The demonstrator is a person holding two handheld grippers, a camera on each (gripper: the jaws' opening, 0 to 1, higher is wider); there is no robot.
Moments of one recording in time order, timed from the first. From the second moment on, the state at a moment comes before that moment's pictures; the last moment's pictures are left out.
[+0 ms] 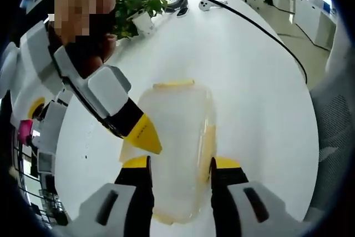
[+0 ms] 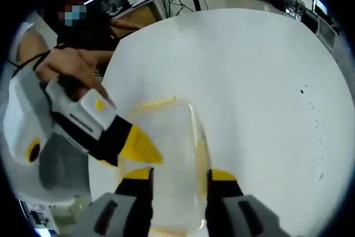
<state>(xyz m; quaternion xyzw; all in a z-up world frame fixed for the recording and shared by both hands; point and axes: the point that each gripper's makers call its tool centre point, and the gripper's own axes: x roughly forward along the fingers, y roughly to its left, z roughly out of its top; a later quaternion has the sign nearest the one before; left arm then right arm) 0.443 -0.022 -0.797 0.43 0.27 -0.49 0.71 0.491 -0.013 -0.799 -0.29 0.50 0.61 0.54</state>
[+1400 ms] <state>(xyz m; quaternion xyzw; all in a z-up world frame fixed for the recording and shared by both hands) 0.445 -0.017 -0.781 0.41 0.29 -0.52 0.69 0.491 -0.032 -0.784 -0.30 0.47 0.59 0.59</state>
